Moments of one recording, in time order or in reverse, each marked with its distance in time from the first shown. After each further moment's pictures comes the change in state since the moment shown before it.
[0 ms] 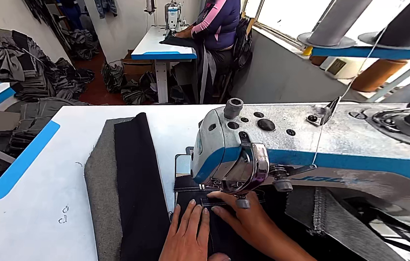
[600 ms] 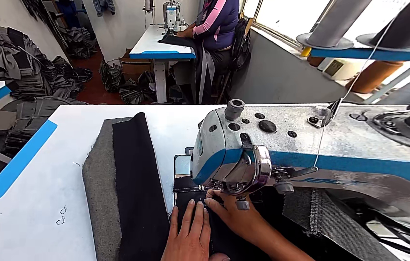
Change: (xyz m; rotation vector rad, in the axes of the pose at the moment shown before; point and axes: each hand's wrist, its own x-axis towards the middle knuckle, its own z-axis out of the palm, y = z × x) left_hand 0.005 0.008 -0.007 0.078 -0.128 -0.019; right_hand 0.027 -0.020 -0.007 0.098 -0.228 0.319
